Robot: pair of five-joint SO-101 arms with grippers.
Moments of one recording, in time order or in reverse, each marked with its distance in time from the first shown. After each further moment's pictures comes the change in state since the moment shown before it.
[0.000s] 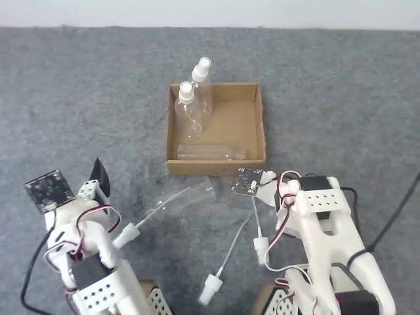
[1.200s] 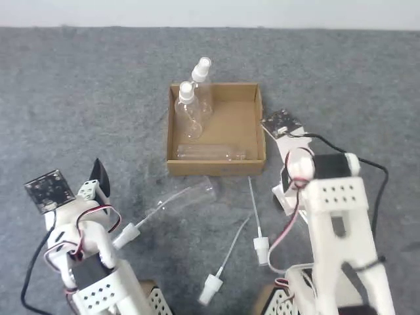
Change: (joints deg) left arm 0.0 0.0 0.0 0.0 0.0; right arm 0.1 -5.5 -23.3 23.6 -42.5
